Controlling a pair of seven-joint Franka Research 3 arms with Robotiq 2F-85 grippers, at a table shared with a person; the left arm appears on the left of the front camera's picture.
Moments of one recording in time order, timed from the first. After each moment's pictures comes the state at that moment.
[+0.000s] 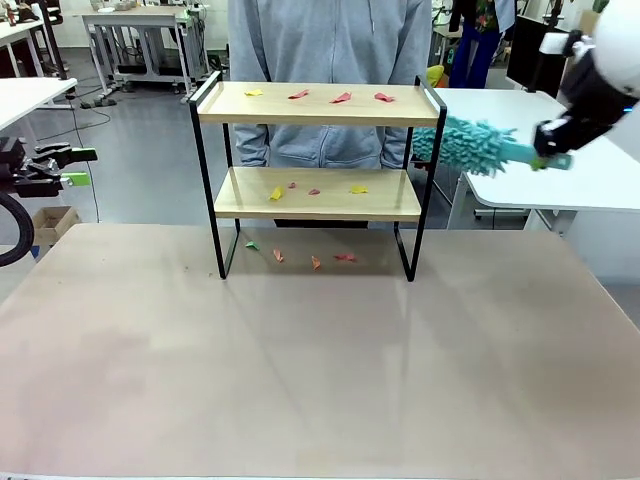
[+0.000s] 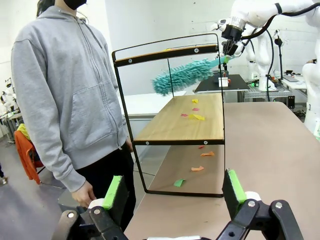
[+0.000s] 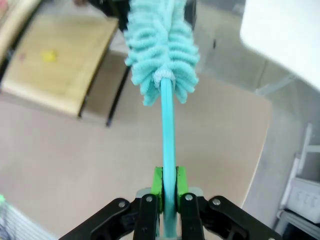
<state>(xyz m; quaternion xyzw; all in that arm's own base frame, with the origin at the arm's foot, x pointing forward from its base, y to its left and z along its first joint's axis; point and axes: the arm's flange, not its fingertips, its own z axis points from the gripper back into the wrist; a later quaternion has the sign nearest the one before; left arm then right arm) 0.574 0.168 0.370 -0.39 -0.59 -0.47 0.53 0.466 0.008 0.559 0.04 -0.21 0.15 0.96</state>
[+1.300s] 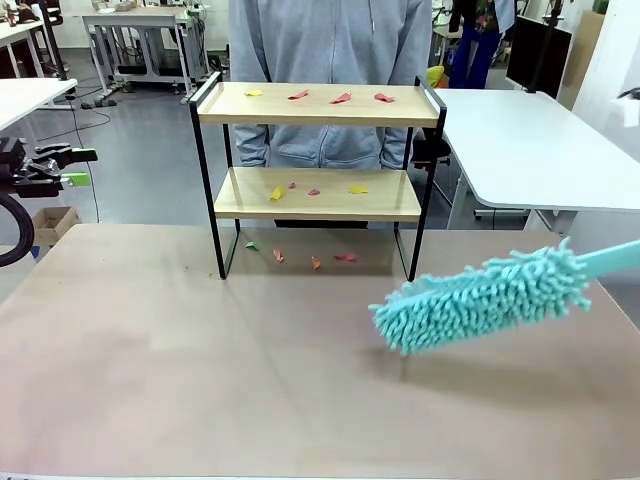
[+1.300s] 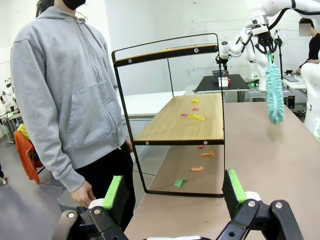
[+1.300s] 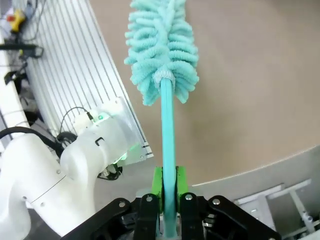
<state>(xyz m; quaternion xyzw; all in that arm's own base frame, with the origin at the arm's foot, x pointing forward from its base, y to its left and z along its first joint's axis) 0.574 0.168 0.370 -0.39 -0.59 -0.47 0.53 0.325 0.001 0.566 0.09 0.03 0.56 0.83</state>
